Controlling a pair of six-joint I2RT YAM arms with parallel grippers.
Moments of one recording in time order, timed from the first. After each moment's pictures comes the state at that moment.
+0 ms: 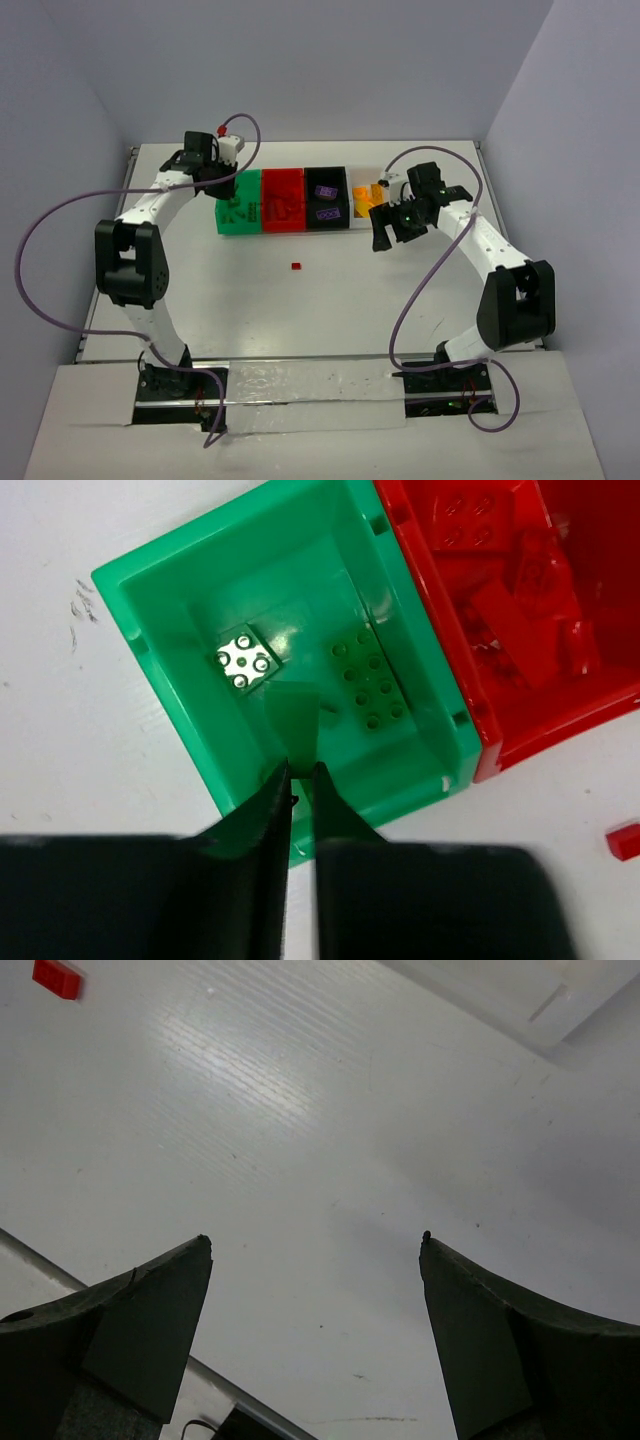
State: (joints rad) left arm -0.16 1.85 1.50 -0.50 0.18 0.20; right arm 0.20 1.50 1.16 -0.78 -0.36 -0.17
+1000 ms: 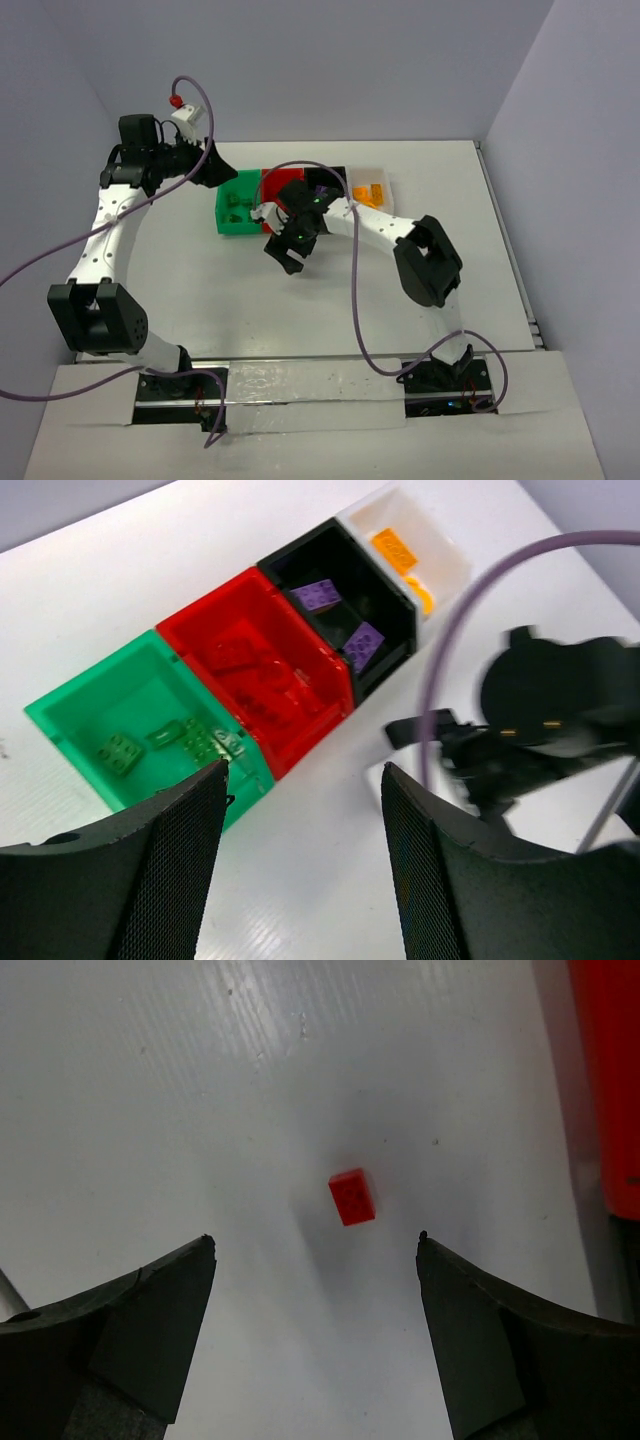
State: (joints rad) left arm -0.02 1.52 1.49 -0.52 0.77 0.11; right arm 0.79 2.03 1.64 -0.76 -0.30 -0.33
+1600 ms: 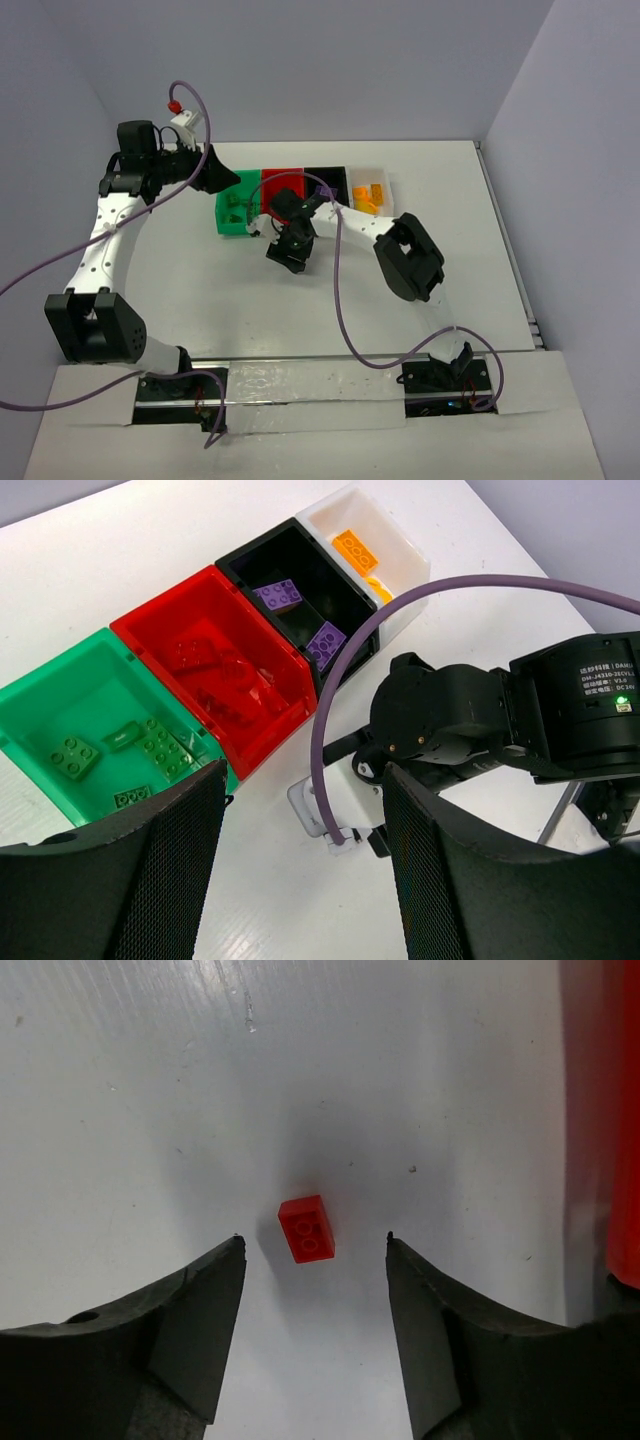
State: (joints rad) left arm -0.02 1.47 1.43 -0.49 0.85 0.06; right arm 0.81 2.17 1.71 -0.77 -0.21 -0.45
